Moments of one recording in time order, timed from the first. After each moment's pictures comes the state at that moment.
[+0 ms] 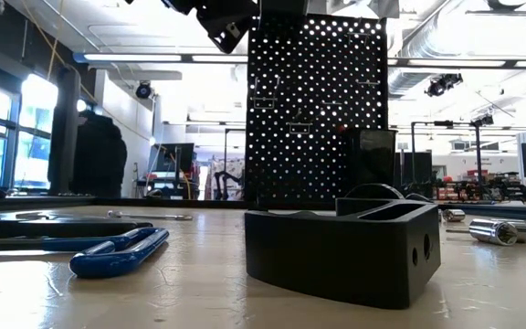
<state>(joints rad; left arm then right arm) -0.07 1.47 1.10 -0.22 0.43 0.06 -0.64 1.14 1.72 -0.54 -0.46 -0.50</state>
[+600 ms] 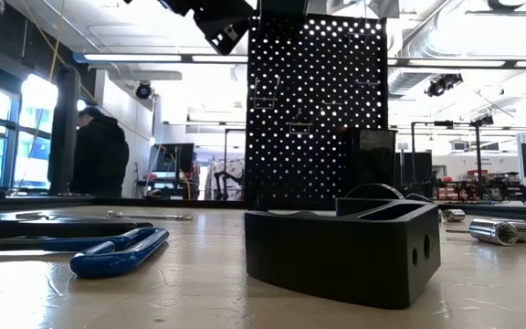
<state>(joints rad) -0.08 1.47 1.10 -0.24 0.43 0.05 -1.07 1.31 1.75 -0.68 -1.19 -0.40</state>
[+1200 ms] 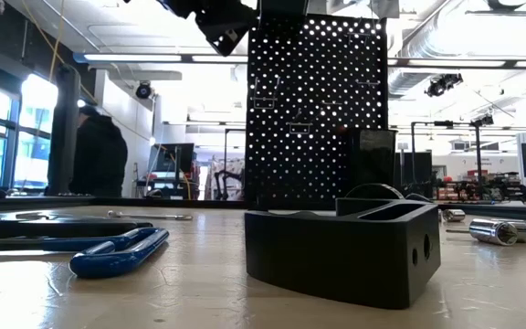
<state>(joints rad) -0.08 1.47 1.10 -0.24 0.38 0.06 -1.07 1.29 1.75 -0.86 -1.10 -0.56</state>
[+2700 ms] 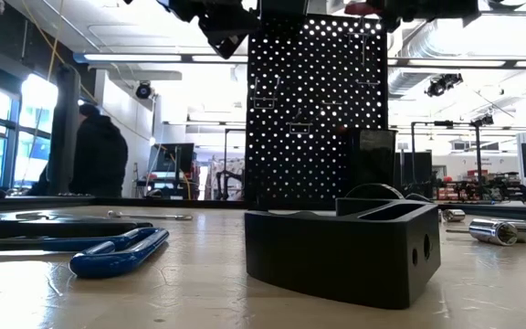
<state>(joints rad) -0.07 1.47 1.10 -0.24 0.35 0.05 -1.12 1.11 1.14 -0.02 -1.12 -0.18</state>
